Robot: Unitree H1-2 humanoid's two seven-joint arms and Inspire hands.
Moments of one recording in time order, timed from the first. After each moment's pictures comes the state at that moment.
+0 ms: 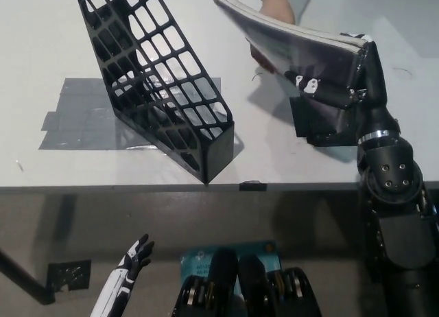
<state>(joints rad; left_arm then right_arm) 0.02 0.18 -0.10 0.32 0.05 -0.43 -0.09 -0.65 -0.04 -0.04 0.22 -0.13 0.02 -0.08</state>
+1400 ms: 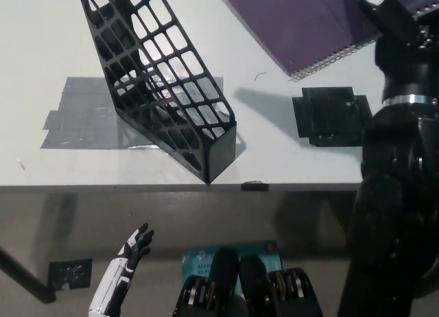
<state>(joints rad) -0.01 0.18 -0.09 0.32 0.04 -0.43 -0.09 -0.77 0.23 -0.25 -0.29 0.23 0.33 -0.23</state>
